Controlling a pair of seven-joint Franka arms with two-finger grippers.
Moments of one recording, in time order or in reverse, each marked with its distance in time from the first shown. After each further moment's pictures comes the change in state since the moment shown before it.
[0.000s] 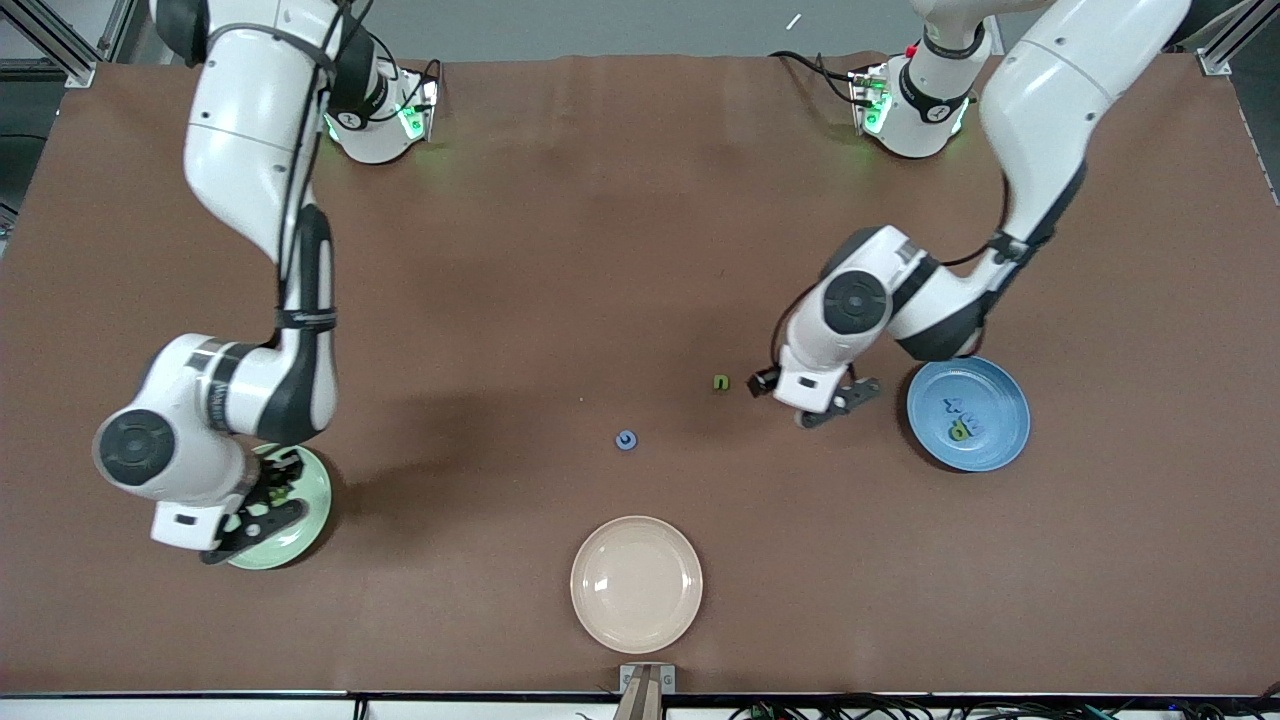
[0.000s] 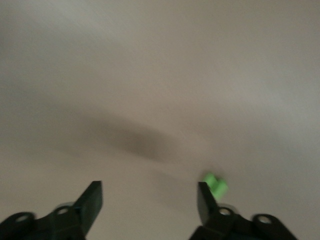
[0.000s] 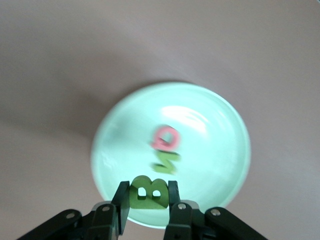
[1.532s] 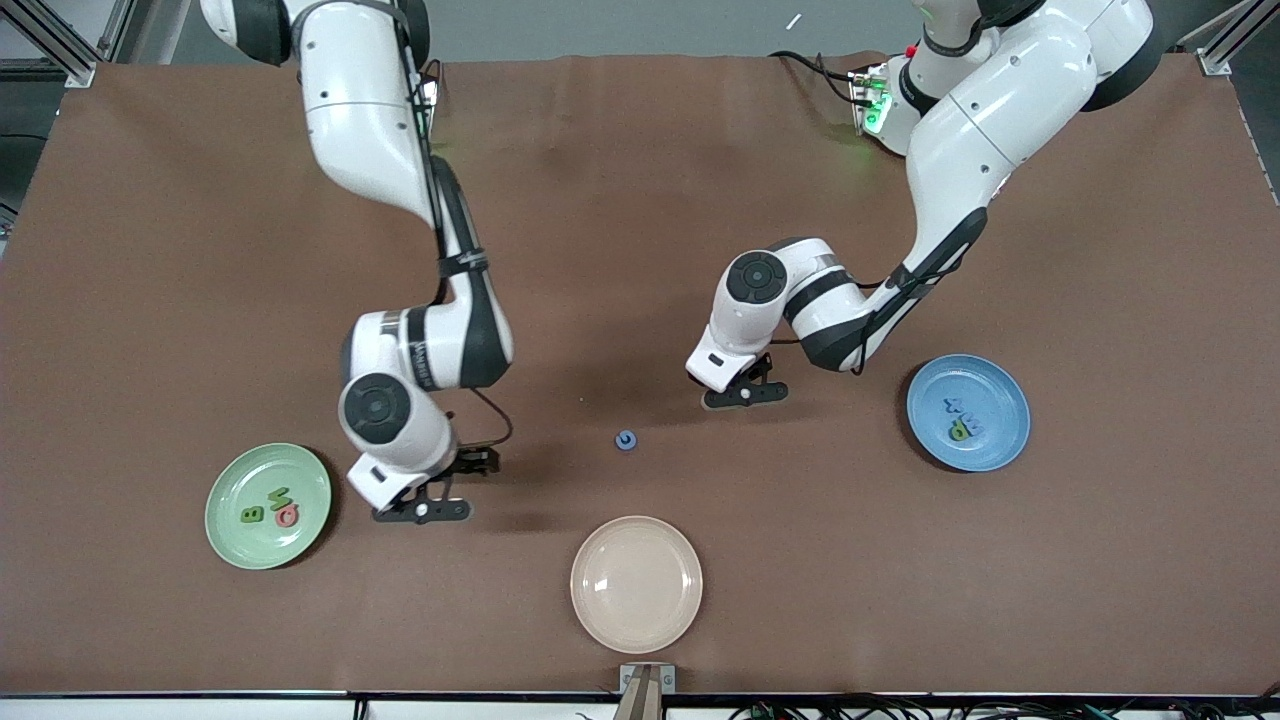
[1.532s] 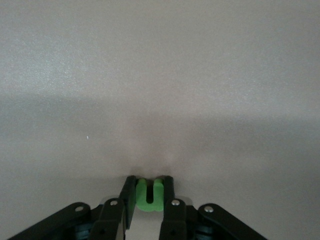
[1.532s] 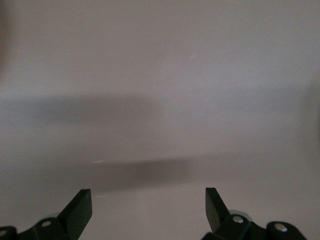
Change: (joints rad) left arm -0.092 0.169 0.017 0.060 0.316 0.139 -0.006; right arm 0.304 -0.012 0.167 0.028 0.010 0.047 1.113
